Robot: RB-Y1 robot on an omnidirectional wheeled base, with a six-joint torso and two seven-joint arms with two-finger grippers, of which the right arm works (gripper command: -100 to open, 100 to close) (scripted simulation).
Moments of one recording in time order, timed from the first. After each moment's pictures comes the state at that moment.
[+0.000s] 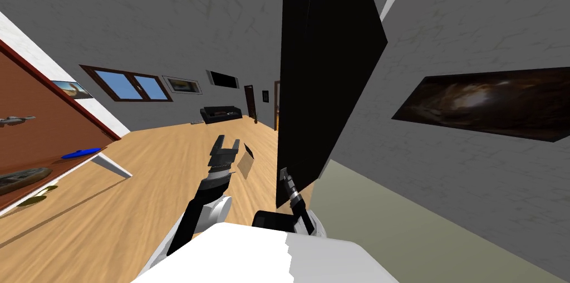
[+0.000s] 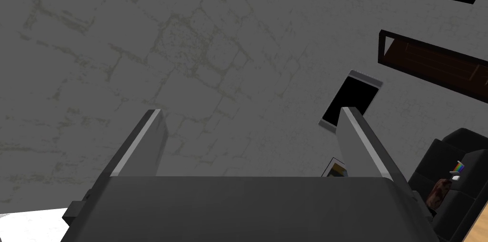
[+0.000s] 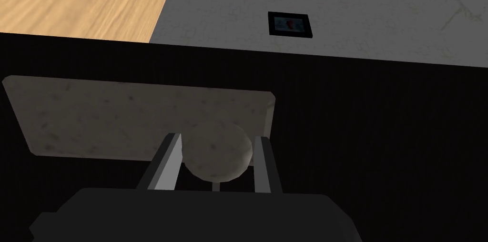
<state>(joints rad) -0.03 -0.05 0.51 -0.81 0.01 -0.77 -0.05</state>
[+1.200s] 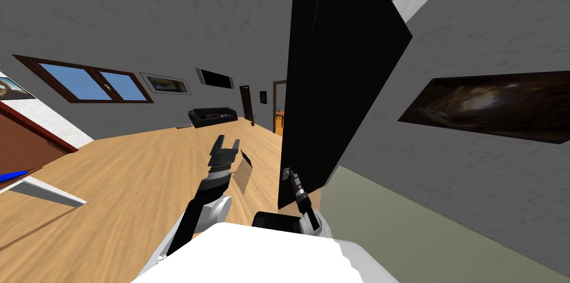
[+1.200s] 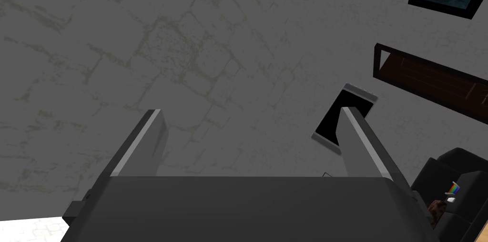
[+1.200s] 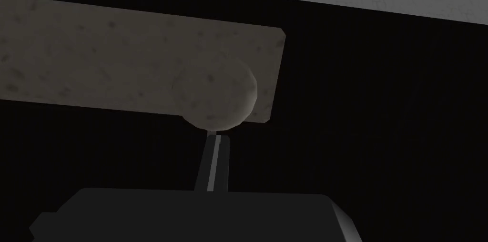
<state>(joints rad) -0.04 -0.07 0.40 -0.79 -0.02 -0.77 -0.02</state>
